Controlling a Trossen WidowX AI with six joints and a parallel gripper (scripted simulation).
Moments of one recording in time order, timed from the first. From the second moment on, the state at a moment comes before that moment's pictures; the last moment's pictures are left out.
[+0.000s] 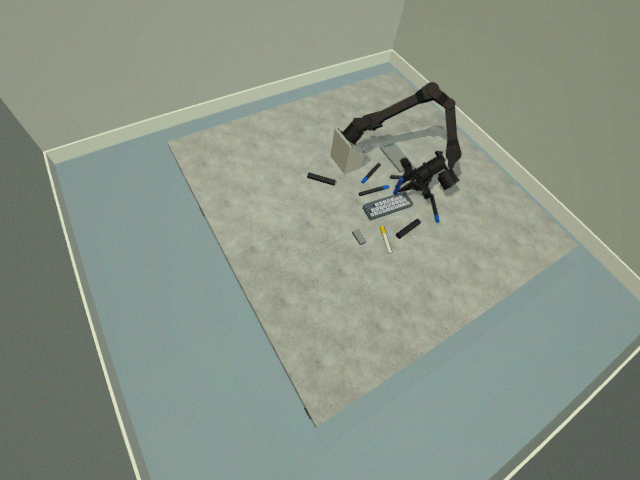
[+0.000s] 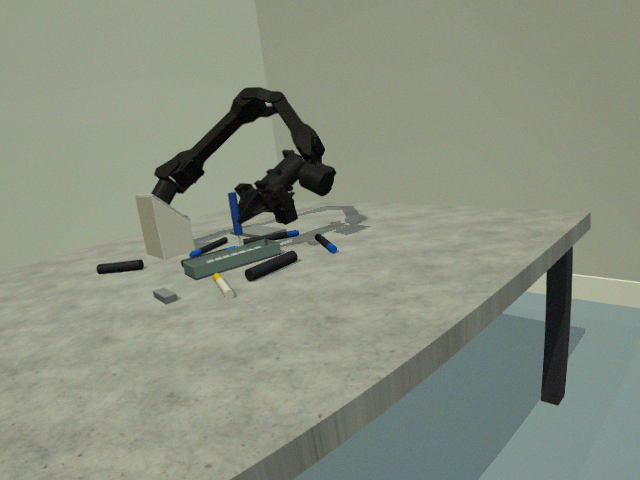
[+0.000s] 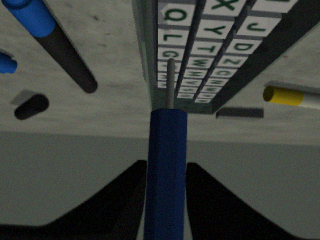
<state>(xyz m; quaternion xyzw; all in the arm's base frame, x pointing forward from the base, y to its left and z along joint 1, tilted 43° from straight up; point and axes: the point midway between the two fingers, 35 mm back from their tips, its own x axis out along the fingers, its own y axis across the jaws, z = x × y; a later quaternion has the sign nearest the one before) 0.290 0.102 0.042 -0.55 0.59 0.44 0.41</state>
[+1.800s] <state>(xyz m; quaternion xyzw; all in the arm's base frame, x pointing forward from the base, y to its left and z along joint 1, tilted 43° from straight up) 0.290 0.090 0.053 -0.54 0.59 0.43 0.41</state>
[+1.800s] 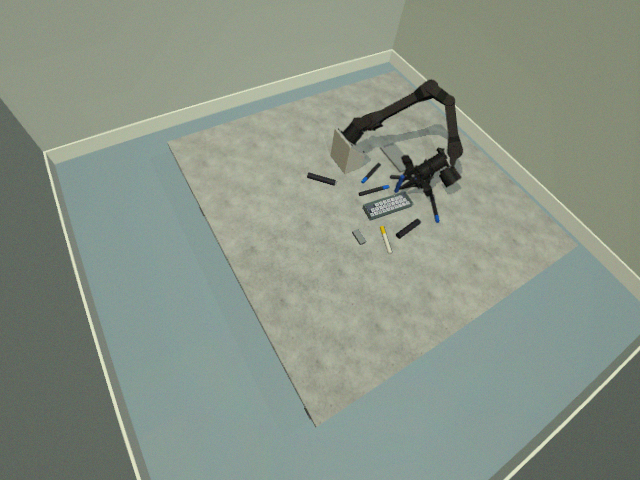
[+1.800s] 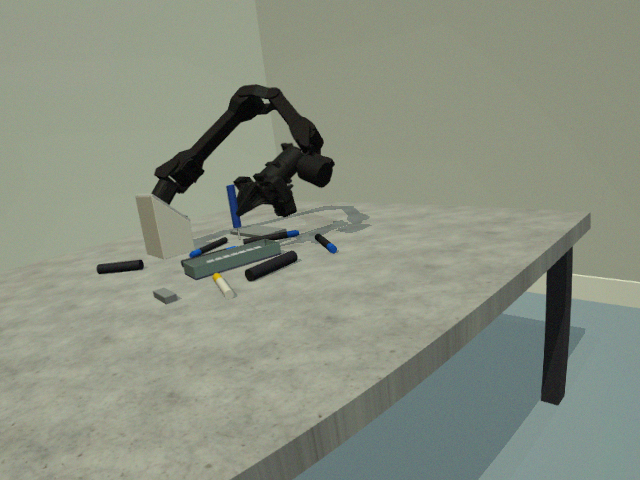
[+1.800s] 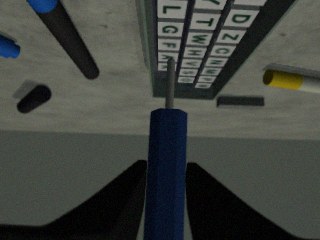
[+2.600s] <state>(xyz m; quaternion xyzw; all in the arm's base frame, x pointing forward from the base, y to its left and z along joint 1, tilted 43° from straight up) 0.308 0.092 0.063 -0.54 0.59 0.44 0.41</state>
